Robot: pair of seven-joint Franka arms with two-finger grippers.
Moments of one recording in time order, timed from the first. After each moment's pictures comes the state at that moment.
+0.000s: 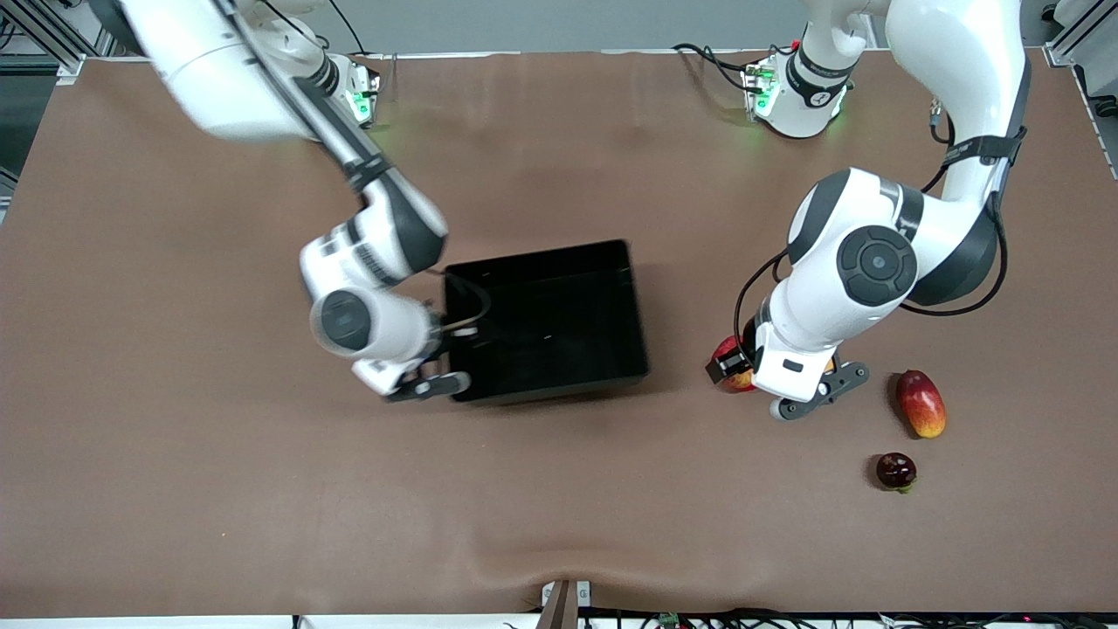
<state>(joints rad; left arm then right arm) -0.20 0.48 -0.24 -1.42 0.05 1.91 -0.87 0.26 0.65 0.32 -1.52 0.05 2.03 0.38</state>
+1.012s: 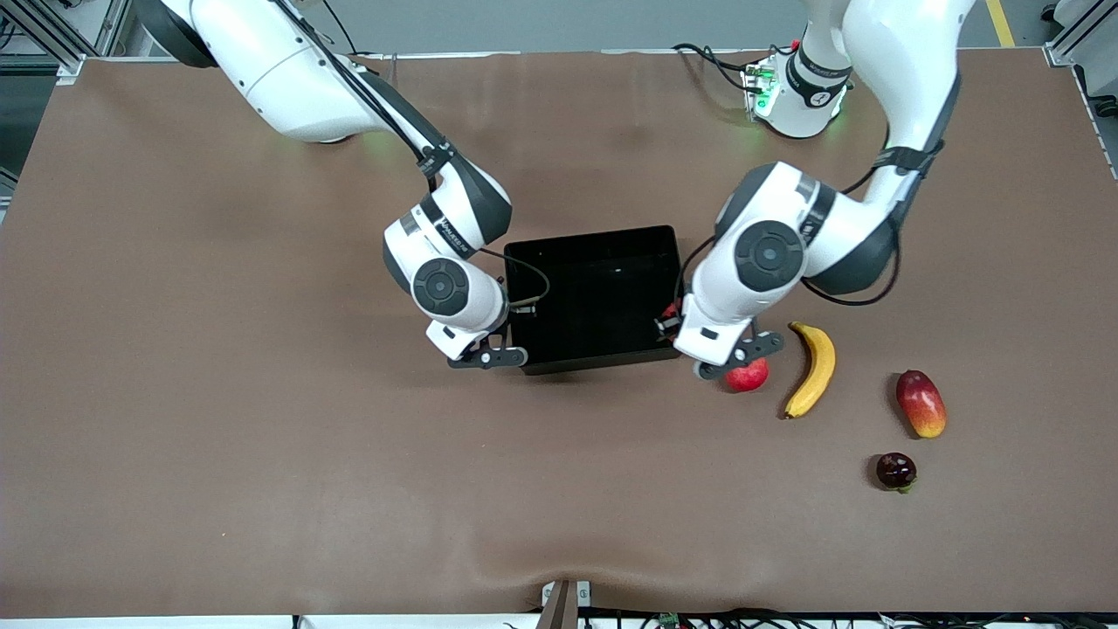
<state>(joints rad) -0.23 0.49 -0.37 -1.62 0.05 1.99 -0.99 0.35 0.69 0.30 -1.55 0.04 2.11 0.57</state>
